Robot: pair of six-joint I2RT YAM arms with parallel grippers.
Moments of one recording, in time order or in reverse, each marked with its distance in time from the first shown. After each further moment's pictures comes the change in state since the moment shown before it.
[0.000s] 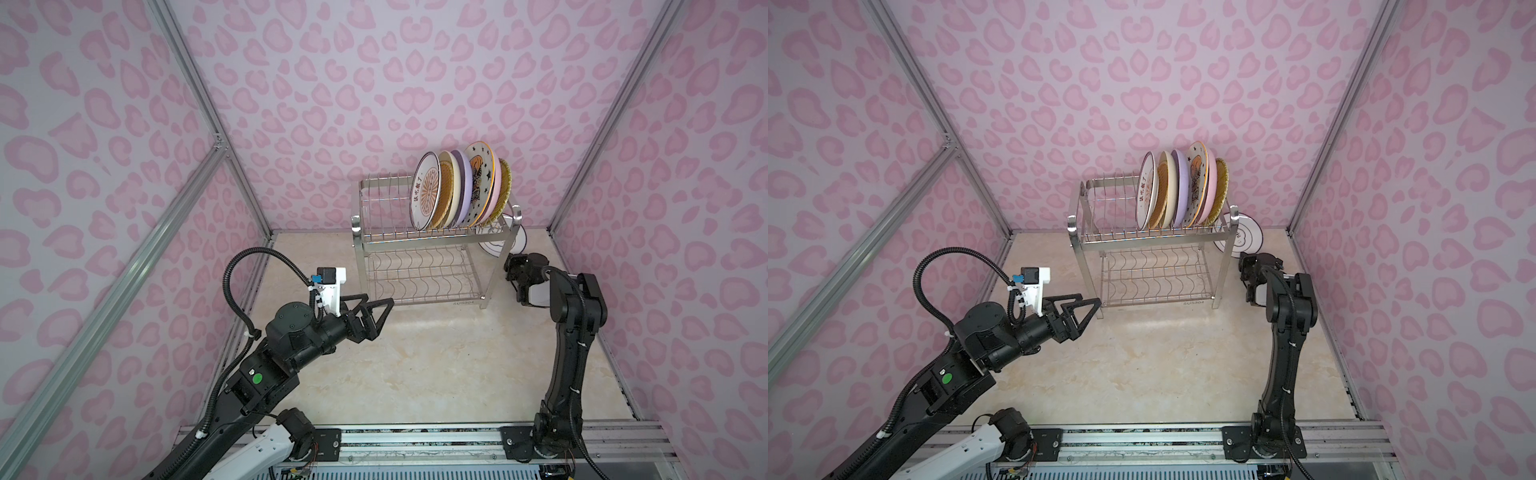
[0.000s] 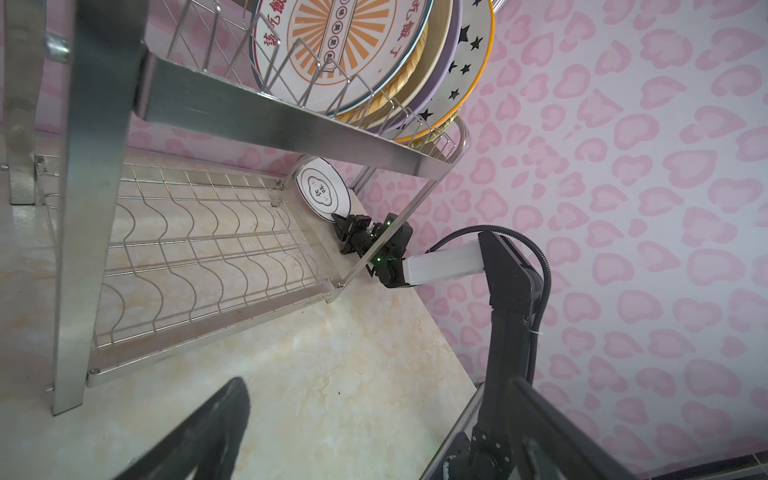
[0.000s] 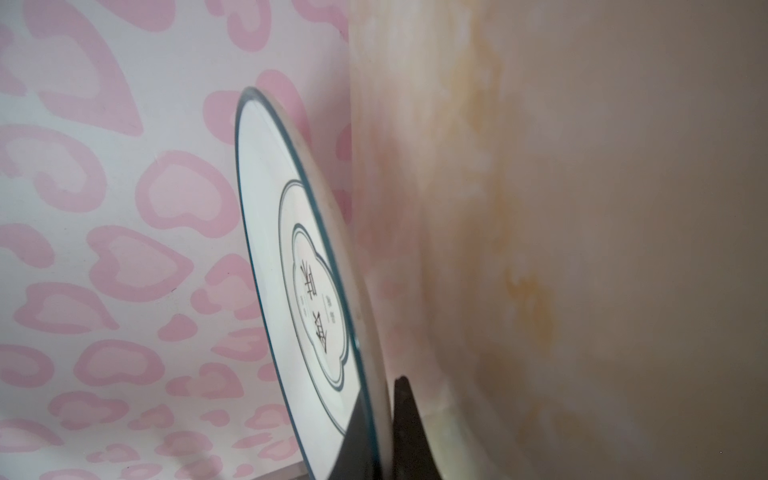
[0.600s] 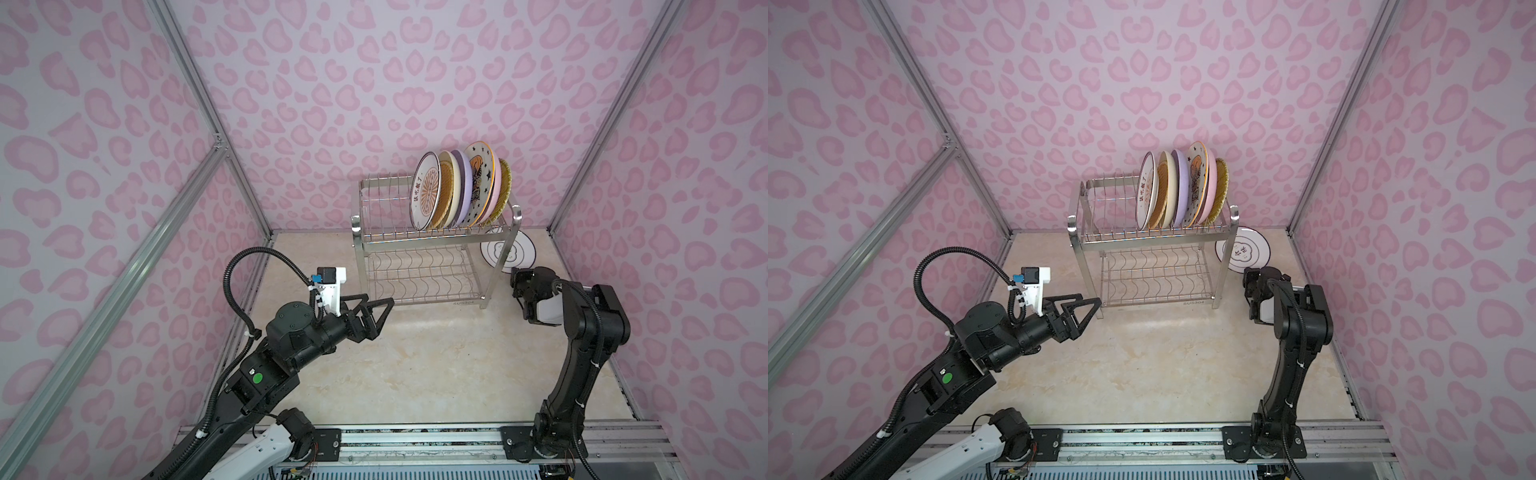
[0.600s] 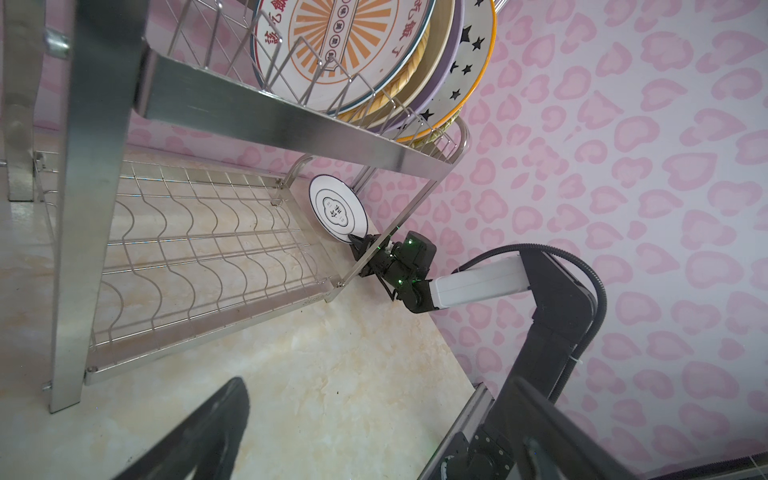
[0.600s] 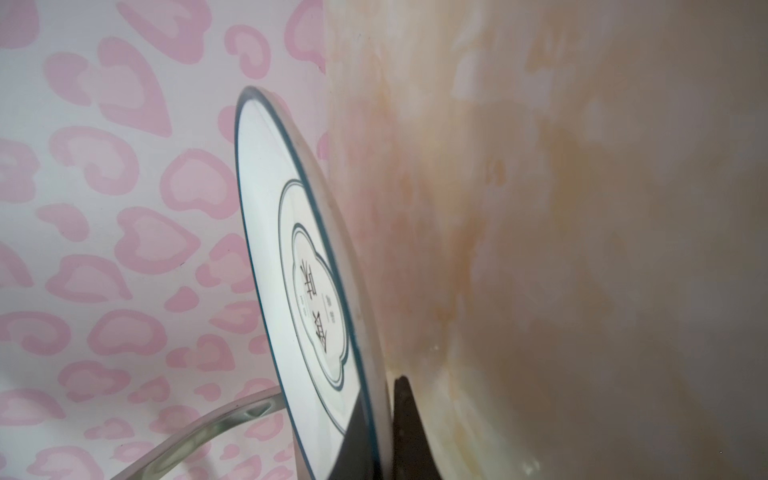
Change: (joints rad) left arm 0.000 0.000 0.004 -0.001 0.000 -0.008; right arm -0.005 -0.291 -0.363 0.010 0.078 -0.034
